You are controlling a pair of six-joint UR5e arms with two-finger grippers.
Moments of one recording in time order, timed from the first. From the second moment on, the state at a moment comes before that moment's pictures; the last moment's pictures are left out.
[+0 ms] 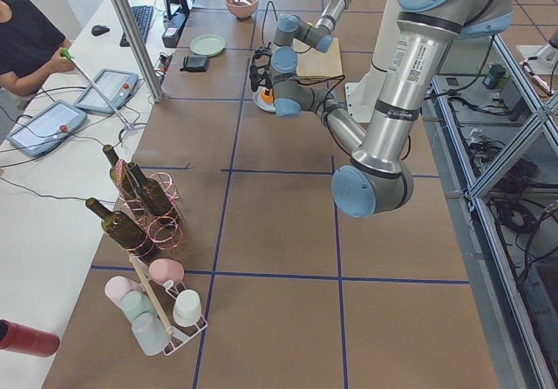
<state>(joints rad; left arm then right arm) -0.69 -1.92 -1.84 -2.31 -2.07 -1.53 0.48 -0.91 1.55 -1.15 1.72 1.58</state>
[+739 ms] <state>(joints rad) -0.76 -1.75 -1.82 -2.29 -2.08 -1.16 0.96 -1.36 1.87 -1.15 2.24 1.21</state>
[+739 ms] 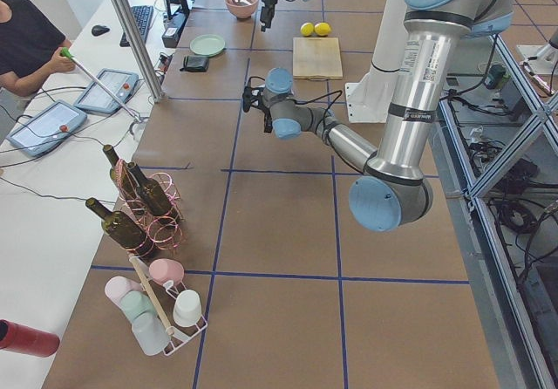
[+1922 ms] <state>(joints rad) -1.35 -1.41 -1.68 -2.18 -2.37 -0.08 1.47 -1.49 1.73 -1.74 2.34 -0.11</state>
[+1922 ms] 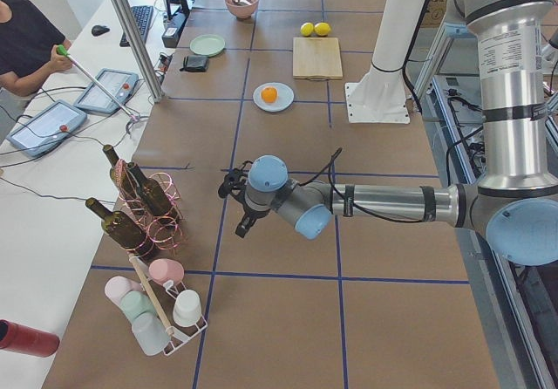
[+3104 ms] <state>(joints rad) -1.52 -1.50 -1.80 -1.53 -2.37 0.17 1.47 -1.49 1.72 -1.79 2.36 -0.16</state>
